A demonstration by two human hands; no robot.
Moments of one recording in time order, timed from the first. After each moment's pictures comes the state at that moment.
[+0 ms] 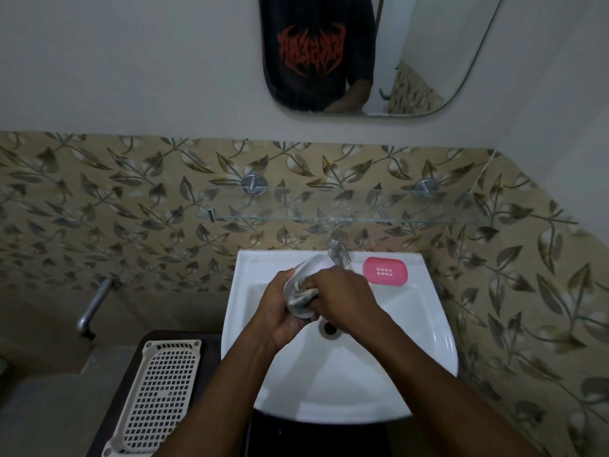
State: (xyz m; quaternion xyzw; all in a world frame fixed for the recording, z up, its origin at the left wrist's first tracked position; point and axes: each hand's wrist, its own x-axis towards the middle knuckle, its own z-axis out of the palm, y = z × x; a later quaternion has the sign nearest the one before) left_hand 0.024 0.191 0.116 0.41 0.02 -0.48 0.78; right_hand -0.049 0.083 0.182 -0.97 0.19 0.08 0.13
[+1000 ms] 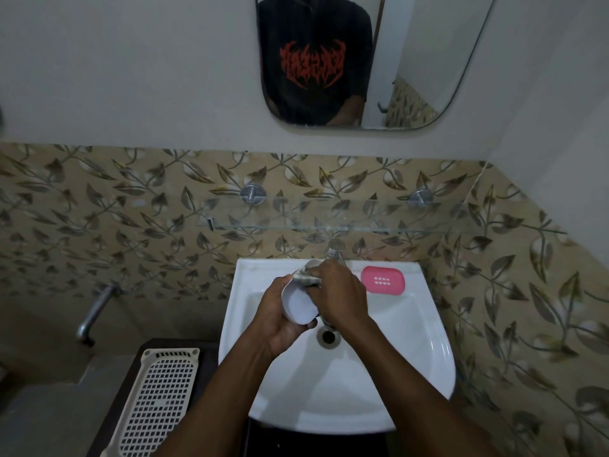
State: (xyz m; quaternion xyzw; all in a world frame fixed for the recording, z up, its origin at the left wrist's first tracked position) left_hand 0.015 0.188 0.128 0.40 0.01 -0.47 0.79; right_hand -0.044 0.082 0.160 -0.93 0.23 -0.15 0.24
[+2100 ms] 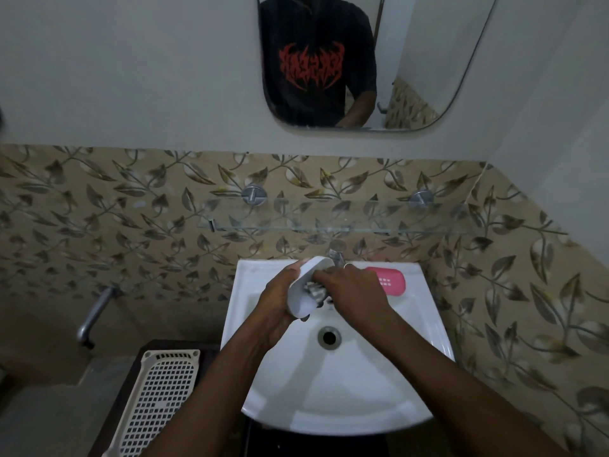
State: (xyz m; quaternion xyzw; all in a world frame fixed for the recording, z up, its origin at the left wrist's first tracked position) left_hand 0.025 0.186 0.141 0.51 -0.07 -0.42 0.75; right_hand -0.058 0.060 0.172 -0.99 0.06 -0.12 -0.02
